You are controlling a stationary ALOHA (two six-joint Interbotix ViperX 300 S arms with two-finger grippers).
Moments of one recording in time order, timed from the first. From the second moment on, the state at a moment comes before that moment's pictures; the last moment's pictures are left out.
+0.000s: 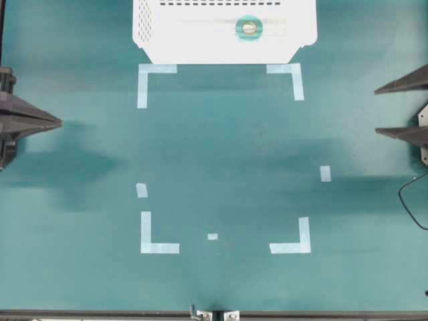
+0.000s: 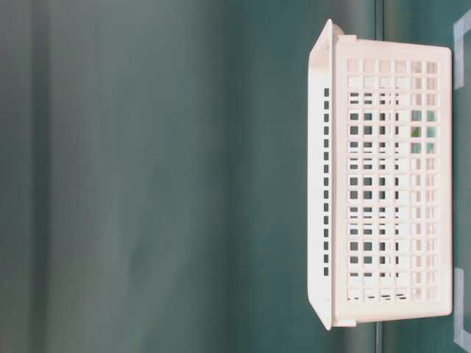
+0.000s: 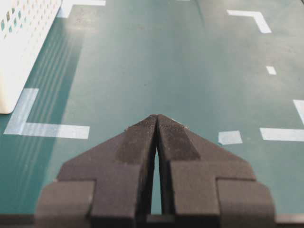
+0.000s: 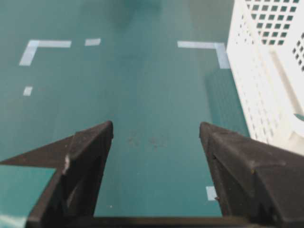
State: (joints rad) left arm 0.00 -1.43 1.60 -0.03 0.00 -0.04; right arm 0.04 -1.24 1.31 -0.26 0.17 0.37
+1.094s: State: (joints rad) left arm 0.00 -1.43 1.60 -0.03 0.00 -0.04; right arm 0.04 -1.23 1.46 -0.32 0.13 0.41
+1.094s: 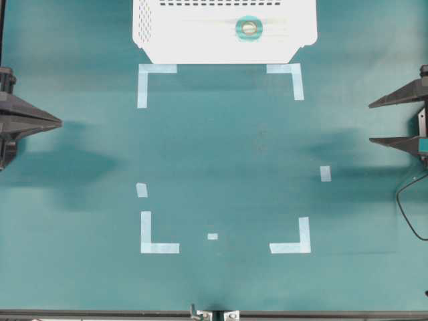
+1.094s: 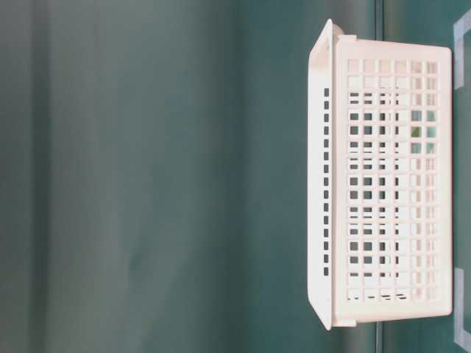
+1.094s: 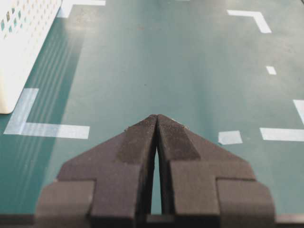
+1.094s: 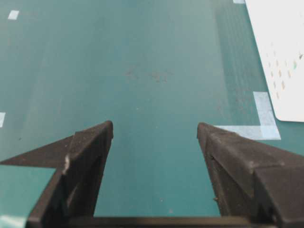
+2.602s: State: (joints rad) left arm 0.00 -1.43 1.60 -0.03 0.00 -0.04; right arm 0.00 -1.23 1.52 -0.32 0.01 0.40
